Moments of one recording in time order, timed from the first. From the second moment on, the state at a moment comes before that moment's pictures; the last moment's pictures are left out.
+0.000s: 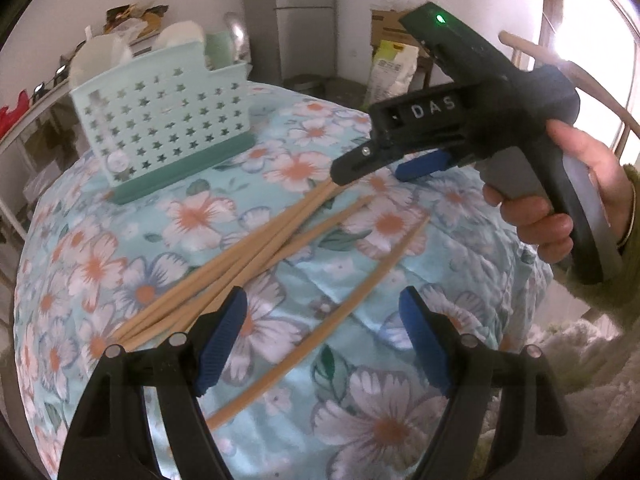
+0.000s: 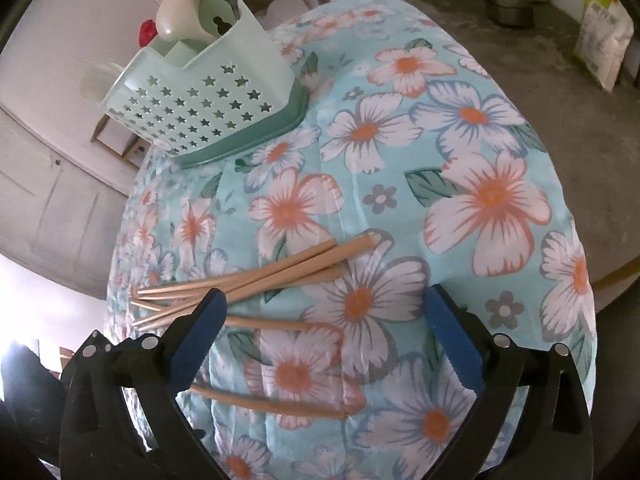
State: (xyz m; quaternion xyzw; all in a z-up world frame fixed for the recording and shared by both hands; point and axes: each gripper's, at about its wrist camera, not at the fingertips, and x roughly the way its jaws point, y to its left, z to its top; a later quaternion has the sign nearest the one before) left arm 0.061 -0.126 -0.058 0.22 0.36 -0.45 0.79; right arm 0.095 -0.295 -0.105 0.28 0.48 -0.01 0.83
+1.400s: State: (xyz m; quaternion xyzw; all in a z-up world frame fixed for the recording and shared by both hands) left arm 0.080 -0.168 -0.062 0.29 0.40 -0.50 0.71; right arm 0.088 -0.319 -0.105 0.35 0.47 0.00 0.81
